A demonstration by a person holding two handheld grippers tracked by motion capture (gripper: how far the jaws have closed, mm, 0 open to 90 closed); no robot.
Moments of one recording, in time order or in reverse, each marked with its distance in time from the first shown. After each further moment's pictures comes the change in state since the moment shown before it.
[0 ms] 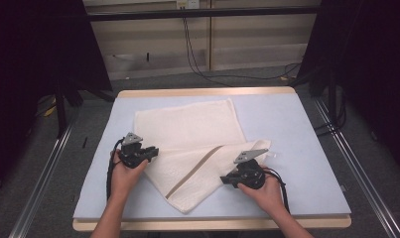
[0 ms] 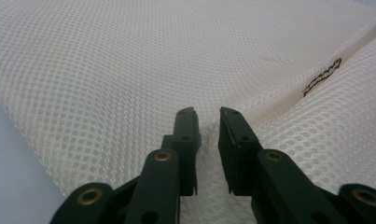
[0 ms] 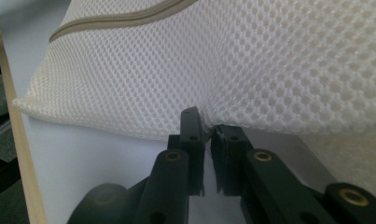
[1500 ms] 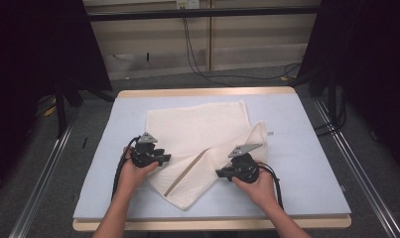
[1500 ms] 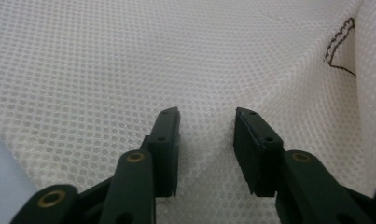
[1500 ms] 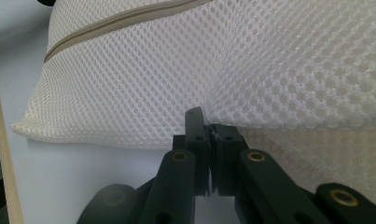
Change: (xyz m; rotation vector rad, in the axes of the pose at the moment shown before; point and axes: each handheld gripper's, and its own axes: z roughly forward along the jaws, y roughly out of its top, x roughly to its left) left arm -0.011 0.007 0.028 0.142 -0.110 0.133; right arm -0.001 0.018 0.011 -0.022 -0.016 -0.001
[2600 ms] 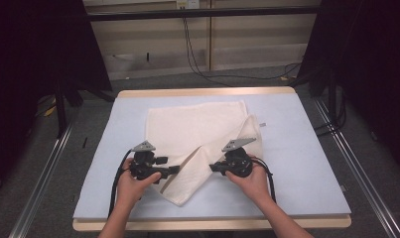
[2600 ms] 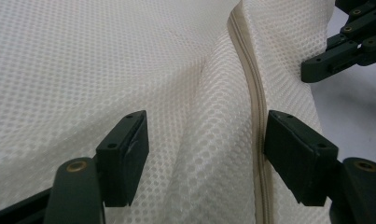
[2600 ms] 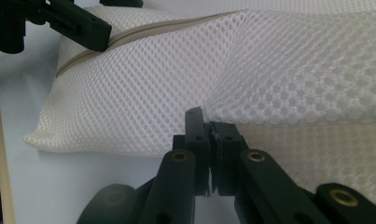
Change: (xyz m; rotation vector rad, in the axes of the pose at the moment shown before) left arm -0.035 -0.011 -0.020 -0.099 -0.191 -0.131; right arm 0.002 0.020 0.010 -0.026 0.008 -0.008
